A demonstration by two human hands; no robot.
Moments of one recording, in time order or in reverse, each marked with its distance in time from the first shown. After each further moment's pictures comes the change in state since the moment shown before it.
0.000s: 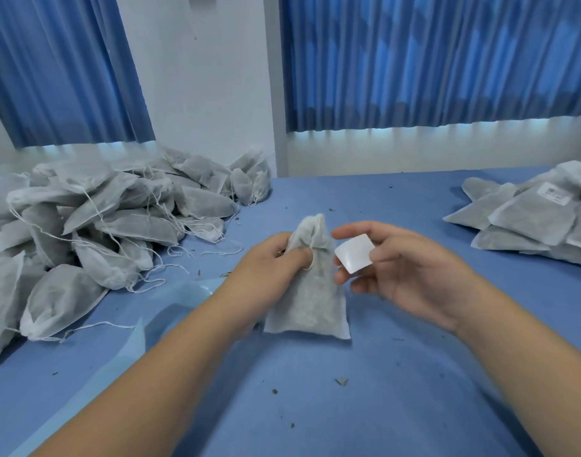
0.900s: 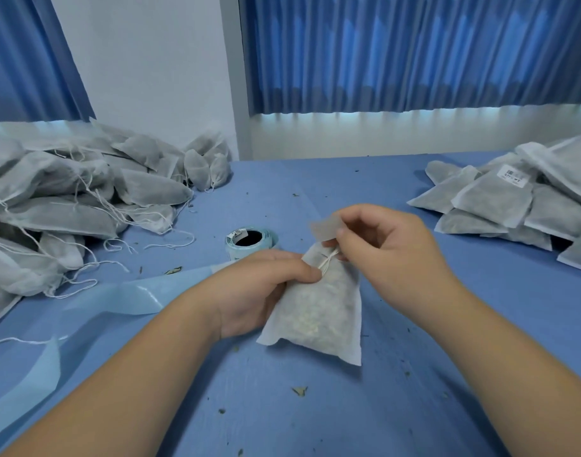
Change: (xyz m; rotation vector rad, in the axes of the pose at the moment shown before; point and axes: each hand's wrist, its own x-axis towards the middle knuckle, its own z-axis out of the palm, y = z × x) left_hand 0.028 -0.013 0.037 -0.422 -0.543 -0.235; right_hand -0.003 0.010 -0.012 -0.708 0.496 -0.290
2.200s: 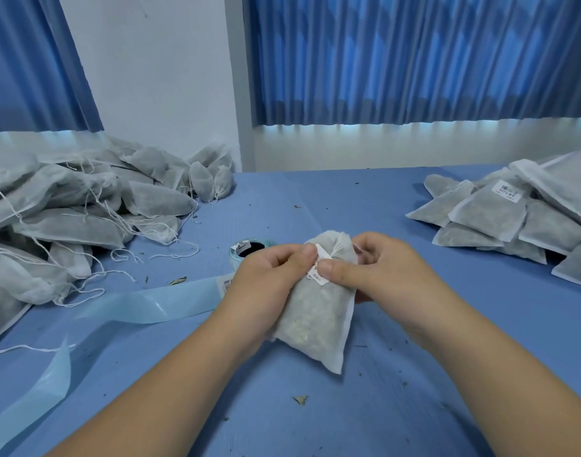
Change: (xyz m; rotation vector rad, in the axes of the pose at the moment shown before) left_hand -0.005 -0.003 0.020 0.100 0.355 0.320; right_hand -0.005 -0.005 -0.002 0.084 -0.100 0.420
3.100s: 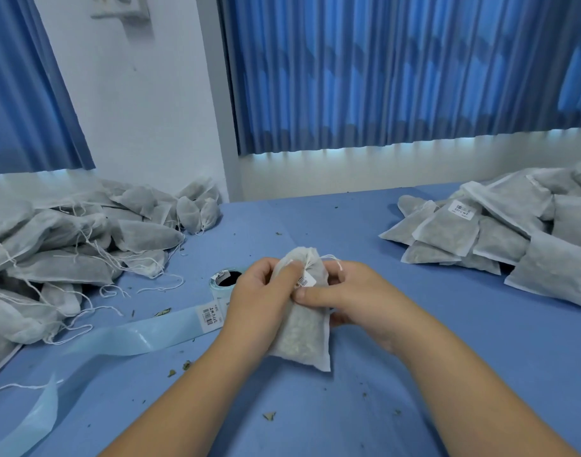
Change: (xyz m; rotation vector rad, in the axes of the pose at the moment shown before) left_hand 0.007 0.004 0.034 0.105 0.250 0.075; right_hand -0.001 -0.003 -0.020 0.173 -0.266 -0.038
